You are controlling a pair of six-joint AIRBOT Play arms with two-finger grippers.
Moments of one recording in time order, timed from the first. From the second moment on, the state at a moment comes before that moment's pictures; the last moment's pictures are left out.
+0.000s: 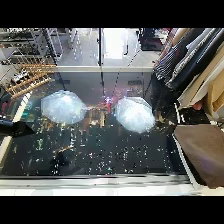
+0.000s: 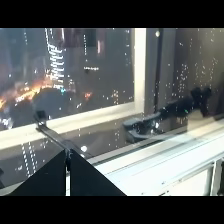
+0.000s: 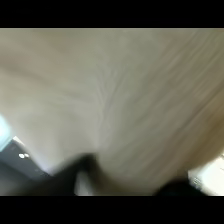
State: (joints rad) left arm 0.47 -1.17 1.23 0.99 -1.61 -1.11; right arm -1.43 -1.08 1.02 -1.15 1.60 1.39
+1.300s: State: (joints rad) left arm 0.47 -1.05 1.35 1.15 -1.10 -1.47; right arm -0.01 -1.11 1.11 -1.33 0.81 1.47
